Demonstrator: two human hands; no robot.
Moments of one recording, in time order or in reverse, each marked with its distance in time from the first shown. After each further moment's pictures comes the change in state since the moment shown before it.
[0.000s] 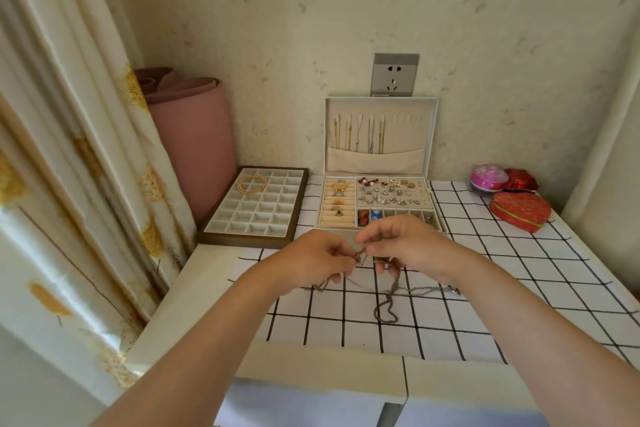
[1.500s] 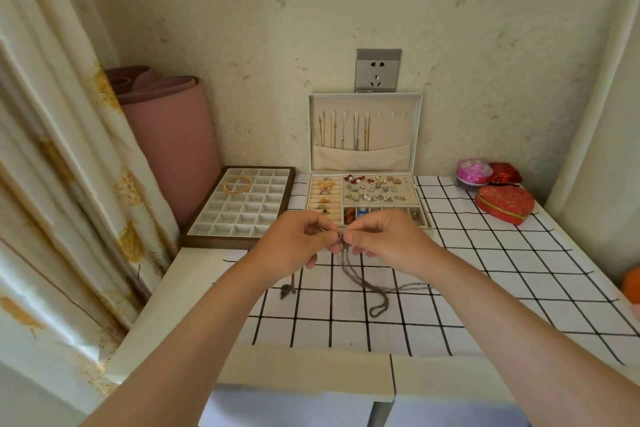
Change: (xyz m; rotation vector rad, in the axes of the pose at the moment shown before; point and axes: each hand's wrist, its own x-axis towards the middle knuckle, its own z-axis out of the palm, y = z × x) left_hand 0.003 0.007 -0.007 -0.184 0.206 0.089; right_hand -0.003 -0.007 0.010 -0.163 0.195 -0.107
